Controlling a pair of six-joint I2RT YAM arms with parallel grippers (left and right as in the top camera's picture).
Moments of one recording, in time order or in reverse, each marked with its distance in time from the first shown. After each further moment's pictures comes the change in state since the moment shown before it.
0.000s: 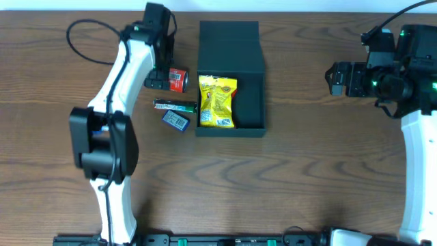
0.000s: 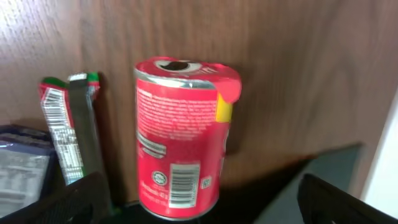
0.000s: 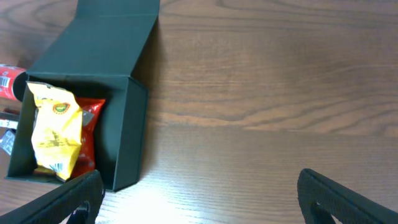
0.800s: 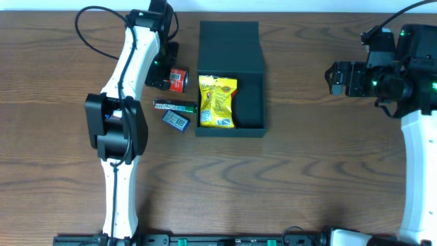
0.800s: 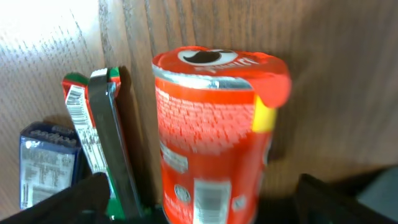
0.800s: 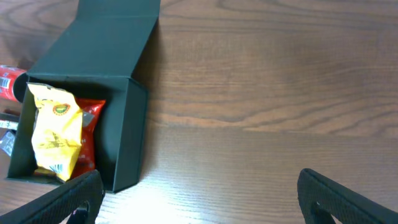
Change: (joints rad) left arm 0.009 0.201 0.249 -0.240 0.060 0.076; right arm 0.000 0.000 0.000 0.001 0.000 0.000
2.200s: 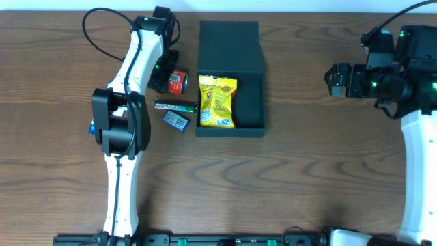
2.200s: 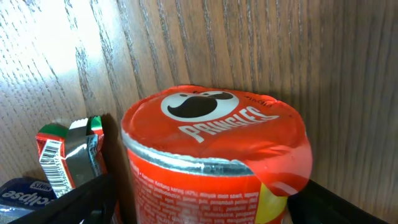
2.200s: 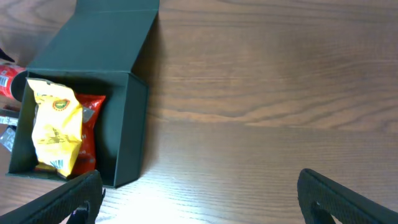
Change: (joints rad) left arm 0.001 0.069 -0.002 0.043 -0.079 0.060; right arm 0.000 0.000 0.000 -0.015 0.000 0.000
